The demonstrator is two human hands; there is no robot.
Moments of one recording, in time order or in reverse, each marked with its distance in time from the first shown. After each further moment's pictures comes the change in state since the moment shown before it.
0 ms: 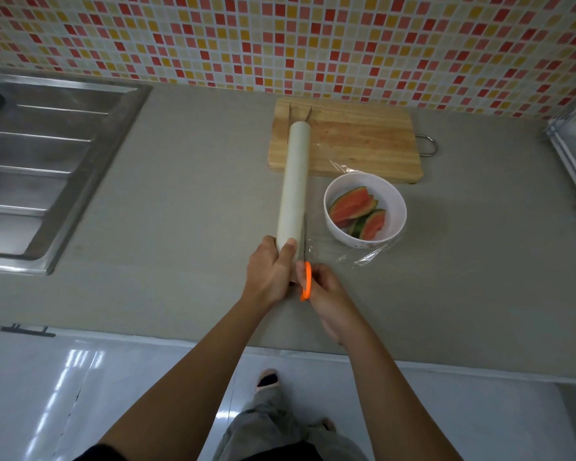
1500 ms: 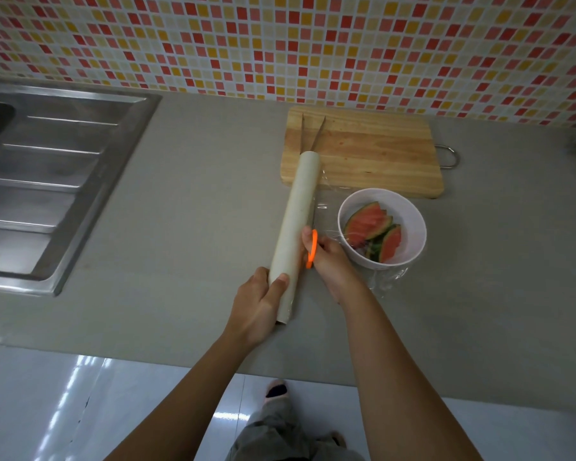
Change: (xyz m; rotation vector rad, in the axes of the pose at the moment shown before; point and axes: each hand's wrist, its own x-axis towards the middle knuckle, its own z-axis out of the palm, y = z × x) left_hand -0.003 -0.017 -0.038 0.106 -0.108 0.003; right_hand 0.087 -0.038 0.008 -0.099 0.065 -0.008
